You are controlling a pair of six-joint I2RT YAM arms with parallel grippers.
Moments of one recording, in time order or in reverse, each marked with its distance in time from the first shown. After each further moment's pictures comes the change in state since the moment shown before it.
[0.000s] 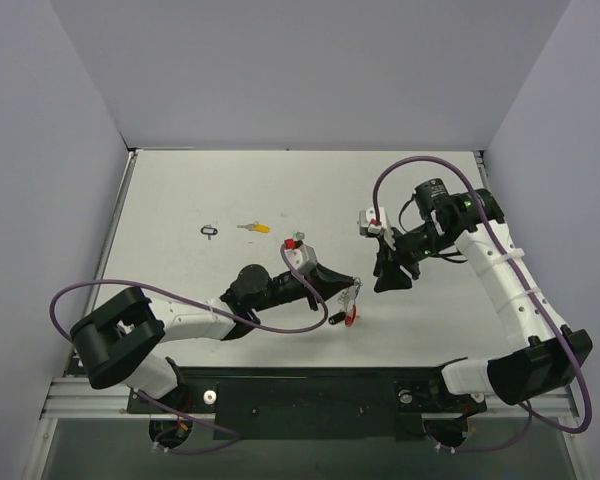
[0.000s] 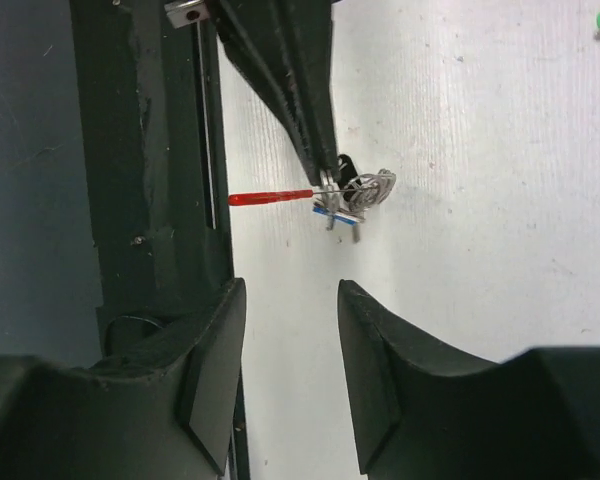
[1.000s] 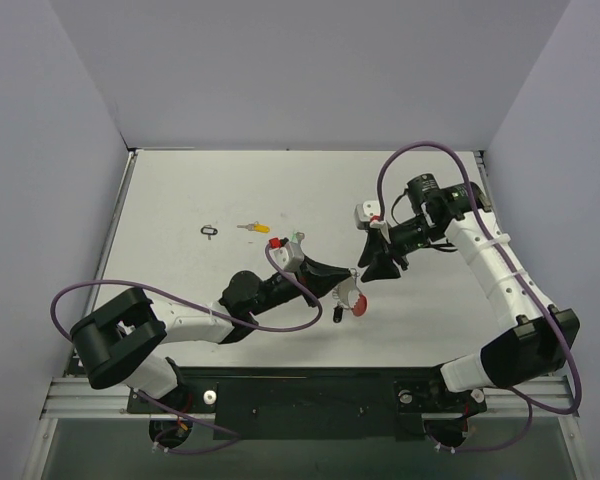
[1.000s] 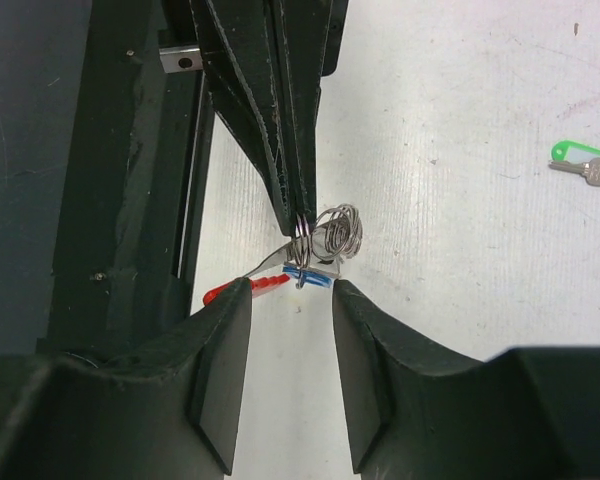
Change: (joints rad) left arm -0.005 0.000 -0.054 0.217 -0.118 -0.084; right arm -0.013 0.068 -0.002 0.044 -0.193 -0.222
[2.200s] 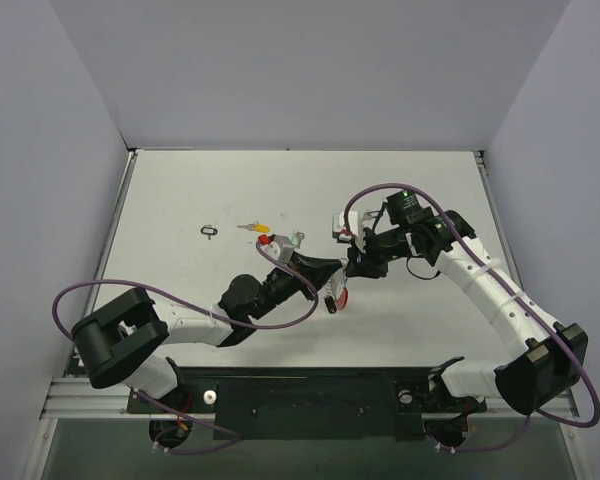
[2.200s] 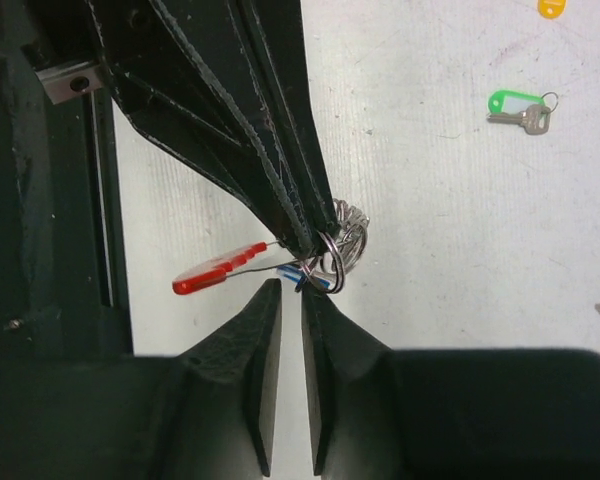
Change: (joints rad) left arm -0.003 0.005 -0.035 0.011 -0.224 -0.100; right arm 0.185 -0.131 -0.222 0.477 0.283 0.418
